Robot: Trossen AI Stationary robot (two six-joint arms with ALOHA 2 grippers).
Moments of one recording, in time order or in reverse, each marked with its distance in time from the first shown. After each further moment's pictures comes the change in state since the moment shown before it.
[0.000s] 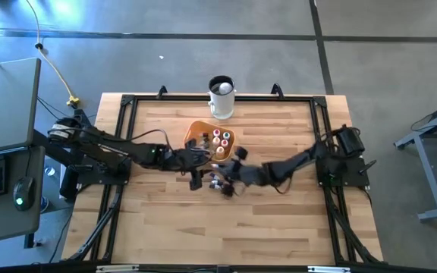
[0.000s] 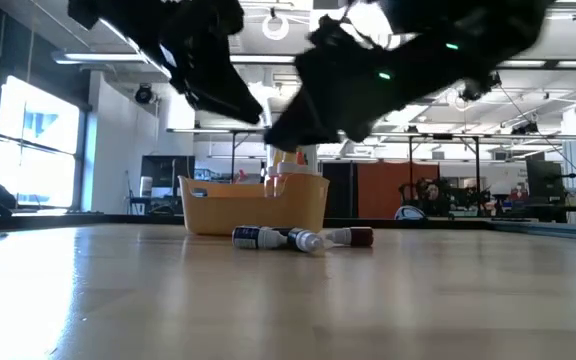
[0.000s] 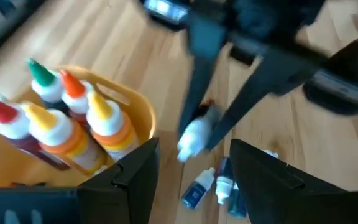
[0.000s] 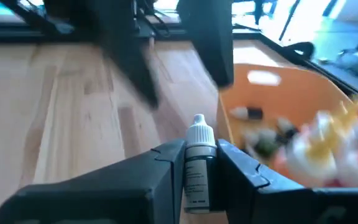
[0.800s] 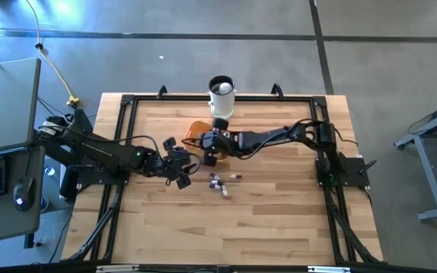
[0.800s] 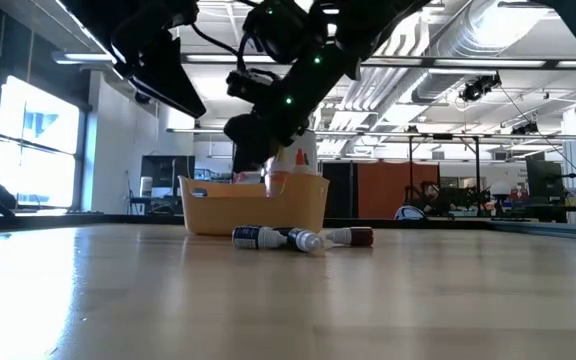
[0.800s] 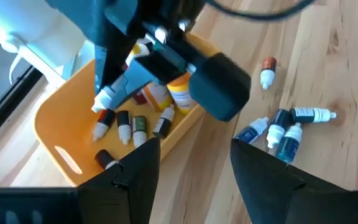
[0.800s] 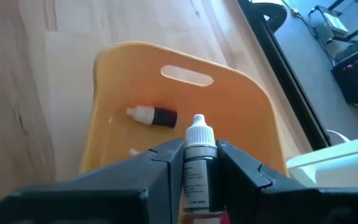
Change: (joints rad) left arm -0.132 -0.158 0.000 -0.383 -0.333 -0.209; right arm -0.295 0.228 0.620 -0.735 -0.104 -0.236
